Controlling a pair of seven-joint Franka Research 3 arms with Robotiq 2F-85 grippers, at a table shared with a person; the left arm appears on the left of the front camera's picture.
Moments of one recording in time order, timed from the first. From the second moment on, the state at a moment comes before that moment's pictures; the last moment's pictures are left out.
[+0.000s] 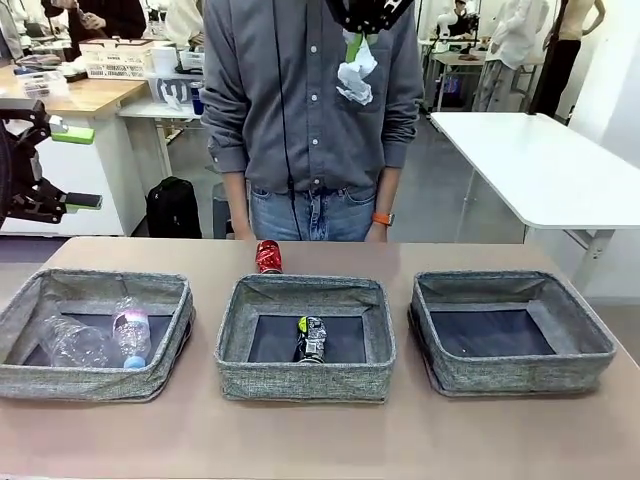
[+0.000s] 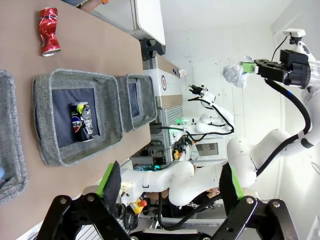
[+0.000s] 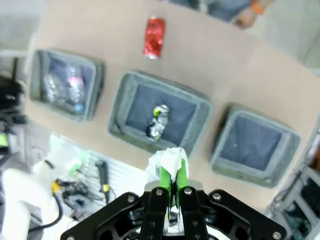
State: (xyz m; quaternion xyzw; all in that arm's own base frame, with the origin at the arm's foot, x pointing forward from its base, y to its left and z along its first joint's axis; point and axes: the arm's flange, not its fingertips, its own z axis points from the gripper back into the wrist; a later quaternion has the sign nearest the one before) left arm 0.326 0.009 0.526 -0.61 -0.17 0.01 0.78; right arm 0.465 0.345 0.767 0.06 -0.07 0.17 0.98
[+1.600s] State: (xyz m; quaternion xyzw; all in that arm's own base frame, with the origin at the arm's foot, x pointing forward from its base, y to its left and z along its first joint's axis) left arm 0.326 0.009 0.526 -0.61 -0.17 0.01 0.78; right arm 0.401 0.420 0.795 0.00 -0.20 0.16 0.97
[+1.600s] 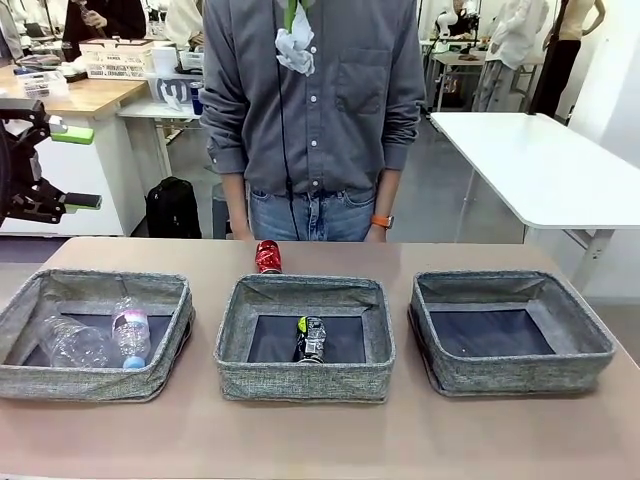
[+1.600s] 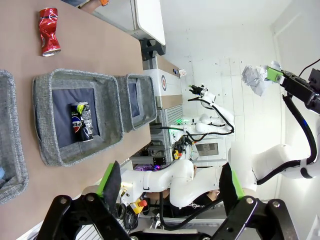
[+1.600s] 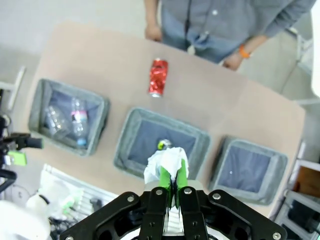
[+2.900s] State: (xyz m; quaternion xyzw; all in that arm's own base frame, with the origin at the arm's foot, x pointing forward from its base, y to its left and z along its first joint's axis) left arm 0.326 0.009 0.526 -0.61 -0.17 0.01 0.78; right arm 0.401 0.420 0.795 0.00 -0.20 0.16 0.97
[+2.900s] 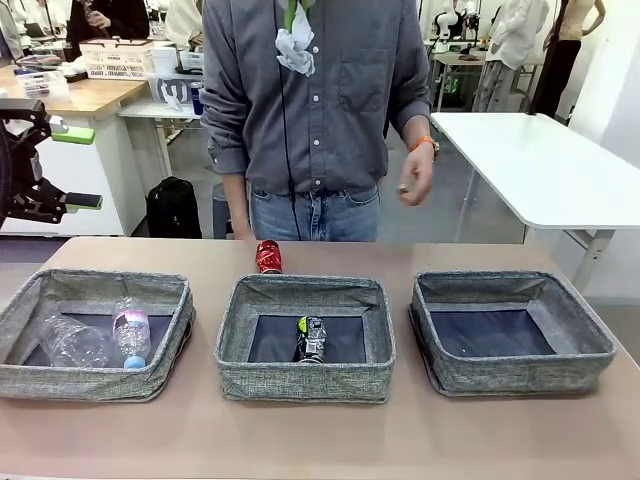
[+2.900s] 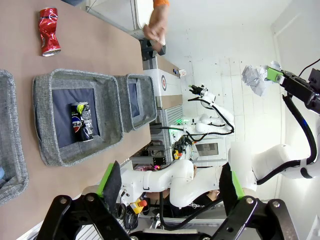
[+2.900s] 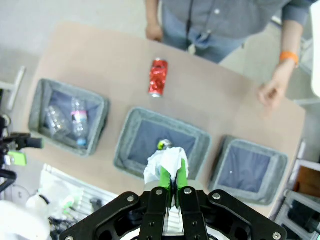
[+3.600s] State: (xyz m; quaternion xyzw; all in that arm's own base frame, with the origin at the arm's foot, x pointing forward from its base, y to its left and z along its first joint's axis) left arm 0.326 0.009 0.526 -0.61 -0.17 0.01 0.78; right arm 0.401 0.420 0.795 0.00 -0.20 0.16 0.97
